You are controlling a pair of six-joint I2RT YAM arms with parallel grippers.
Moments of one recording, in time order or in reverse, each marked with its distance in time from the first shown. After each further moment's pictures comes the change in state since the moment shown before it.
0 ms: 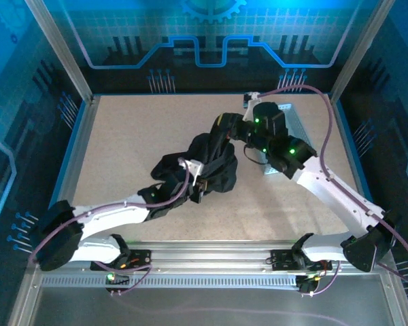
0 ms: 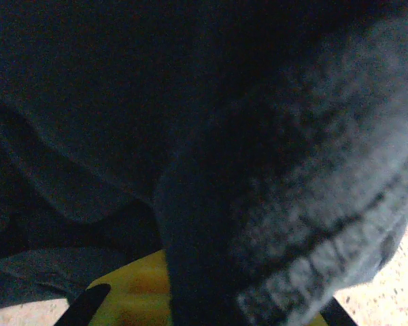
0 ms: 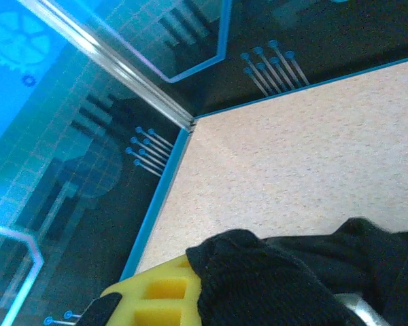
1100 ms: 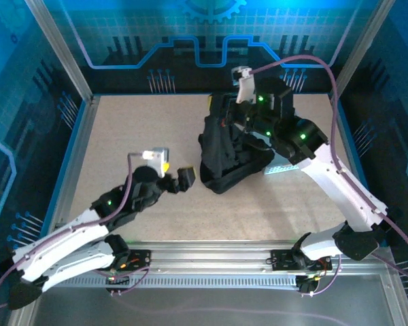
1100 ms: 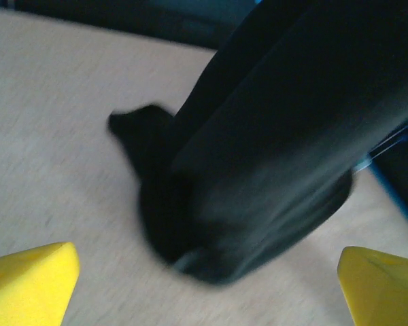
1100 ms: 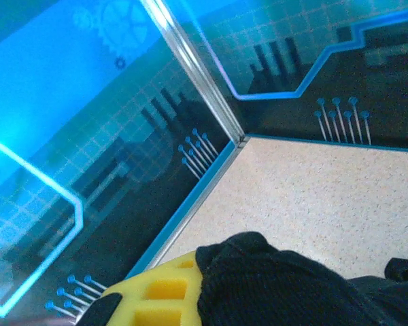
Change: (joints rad) left arm 0.076 -0.395 0.172 -0.321 -0.053 -0.113; right arm 0.098 0.116 0.401 -0.195 -0.073 -0.245
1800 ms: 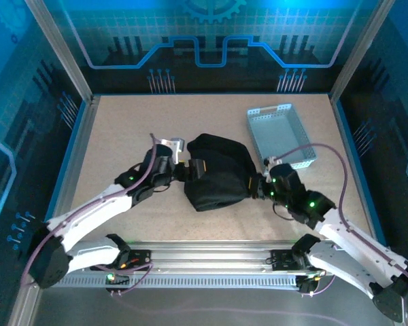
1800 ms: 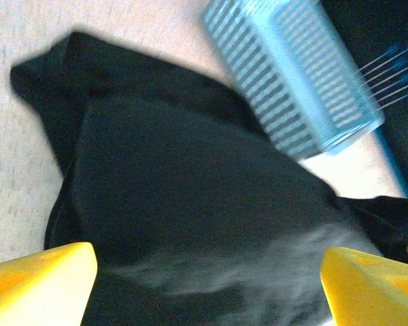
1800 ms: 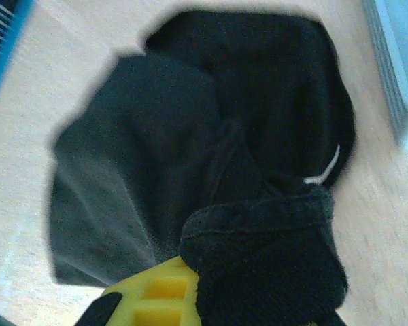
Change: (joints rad) left arm 0.183 0.338 0.046 0.048 0.351 -0.051; right arm -0.078 -0.629 -1.137 0.022 0.160 0.154
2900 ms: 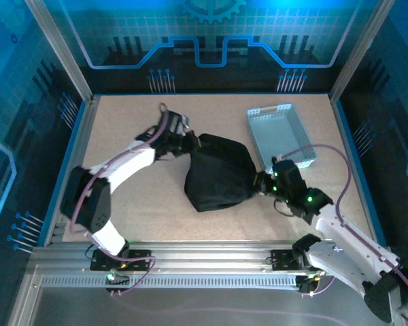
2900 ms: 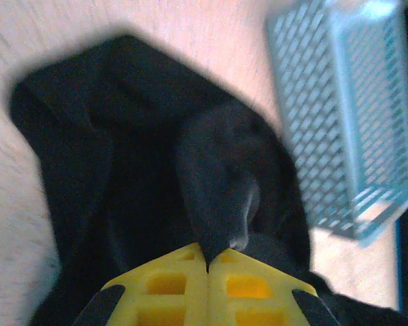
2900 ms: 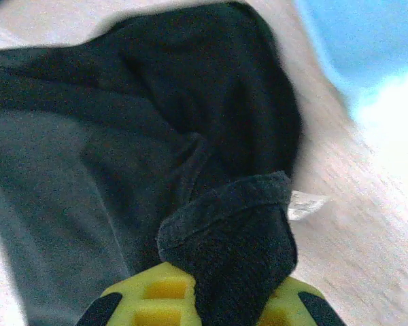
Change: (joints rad) left arm 0.253 0.414 0.447 -0.142 0.203 -0.078; right arm -0.126 0.108 0.094 0.051 -0.060 0.058
